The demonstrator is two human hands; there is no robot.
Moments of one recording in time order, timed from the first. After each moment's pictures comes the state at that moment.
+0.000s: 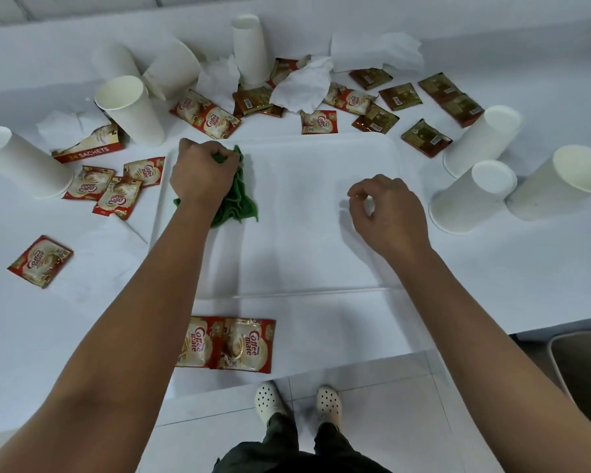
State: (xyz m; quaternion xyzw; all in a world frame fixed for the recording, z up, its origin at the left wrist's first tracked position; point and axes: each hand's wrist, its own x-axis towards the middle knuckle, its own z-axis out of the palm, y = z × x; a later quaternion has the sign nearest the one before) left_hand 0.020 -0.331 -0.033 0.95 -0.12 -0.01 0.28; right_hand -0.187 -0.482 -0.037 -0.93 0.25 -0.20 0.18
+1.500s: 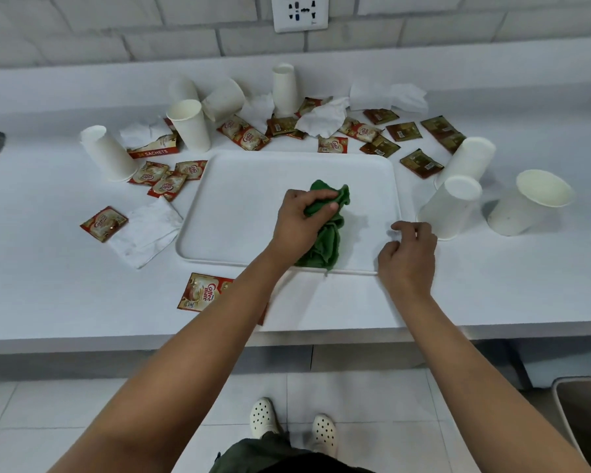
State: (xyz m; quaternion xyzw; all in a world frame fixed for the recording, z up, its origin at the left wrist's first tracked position) left_hand -0.145 -0.342 -0.016 0.77 -0.23 -0.16 0.58; right_hand -0.261 -0.473 -0.076 -0.86 0.36 -0.29 0.22
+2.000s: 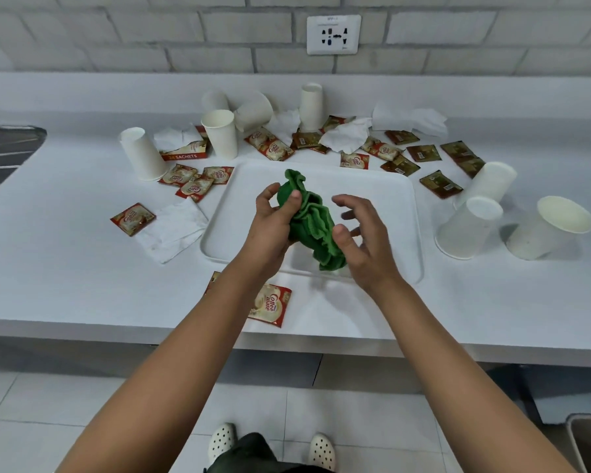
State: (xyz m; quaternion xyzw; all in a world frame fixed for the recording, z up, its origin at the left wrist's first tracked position) left_hand -0.140 -0.282 0.020 0.55 -0.03 -0.25 0.80; right_hand -0.226 -0.402 -0.004 -0.83 0.05 -0.25 0.50
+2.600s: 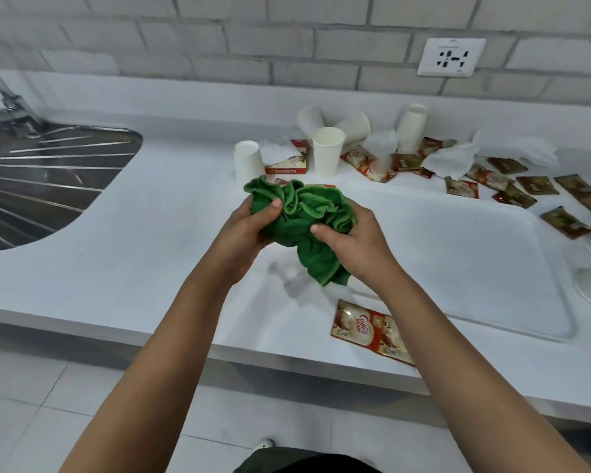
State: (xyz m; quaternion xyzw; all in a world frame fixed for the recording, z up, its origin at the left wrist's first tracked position) left_hand -0.022 -0.070 0.034 0.59 -0.13 -0.24 0.76; right_hand -0.090 -0.224 0.036 -0.77 0.10 -0.11 0.62
